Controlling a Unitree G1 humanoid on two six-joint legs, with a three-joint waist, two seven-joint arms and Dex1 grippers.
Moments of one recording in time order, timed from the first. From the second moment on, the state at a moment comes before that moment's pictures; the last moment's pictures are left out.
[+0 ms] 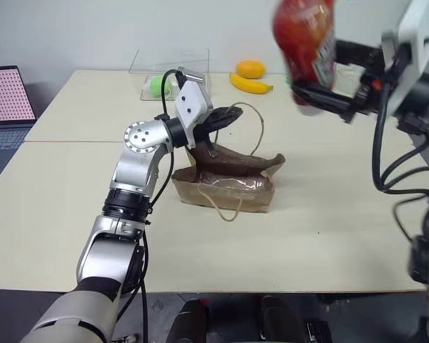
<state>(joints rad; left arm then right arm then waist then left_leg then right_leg) -0.92 0.38 -0.07 0.39 -0.19 -0.05 -0.94 -0.78 -0.91 -0.13 -0.29 0.29 0.69 0.91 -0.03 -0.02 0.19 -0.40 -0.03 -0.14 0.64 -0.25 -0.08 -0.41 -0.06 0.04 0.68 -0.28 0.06</state>
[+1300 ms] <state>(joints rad) -0.87 0.46 -0.07 0.36 -0.23 0.10 -1.00 -0.16 -0.49 -0.13 -0.85 0.44 0.79 0.53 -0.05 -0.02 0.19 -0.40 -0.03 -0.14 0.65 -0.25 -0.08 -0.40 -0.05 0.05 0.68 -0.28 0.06</state>
